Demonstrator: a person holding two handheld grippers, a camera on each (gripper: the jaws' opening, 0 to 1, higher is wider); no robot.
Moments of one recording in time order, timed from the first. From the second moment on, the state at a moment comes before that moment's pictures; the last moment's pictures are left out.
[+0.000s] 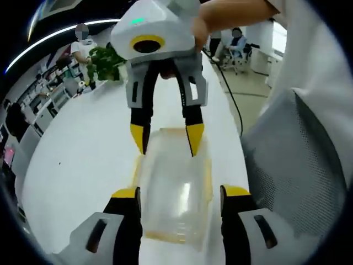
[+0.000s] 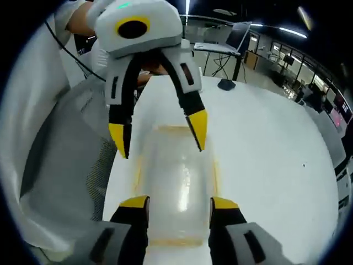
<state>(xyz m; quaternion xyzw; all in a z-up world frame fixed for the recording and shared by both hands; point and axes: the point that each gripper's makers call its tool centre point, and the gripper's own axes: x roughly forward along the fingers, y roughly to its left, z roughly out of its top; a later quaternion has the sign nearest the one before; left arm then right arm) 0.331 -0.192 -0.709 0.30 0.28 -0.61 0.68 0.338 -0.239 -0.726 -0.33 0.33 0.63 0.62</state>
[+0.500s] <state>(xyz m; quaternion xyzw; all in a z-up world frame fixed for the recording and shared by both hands) 0.349 -0.167 -0.725 0.33 0.29 -0.58 0.68 0.336 -0.257 -0.733 -0.35 0.34 0.60 0.63</state>
